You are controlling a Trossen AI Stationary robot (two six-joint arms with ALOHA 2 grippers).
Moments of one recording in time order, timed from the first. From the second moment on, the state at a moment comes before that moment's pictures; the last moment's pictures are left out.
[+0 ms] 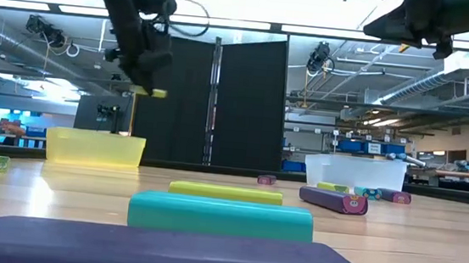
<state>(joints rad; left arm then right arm) 0.59 1.27 1.02 -0.69 -0.43 -0.14 0.53 1.12 0.34 0.95 1.29 -0.13</state>
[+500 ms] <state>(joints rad) 0.83 1.29 0.97 -0.80 -0.32 -0.11 0.53 1.12 0.34 0.95 1.26 -0.12</state>
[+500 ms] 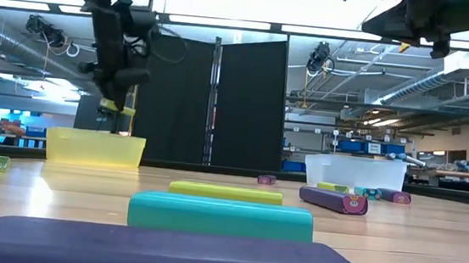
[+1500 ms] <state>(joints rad) 0.56 1.09 0.89 -0.28 0.00 -0.07 0.43 1.25 0.44 0.70 0.78 0.27</state>
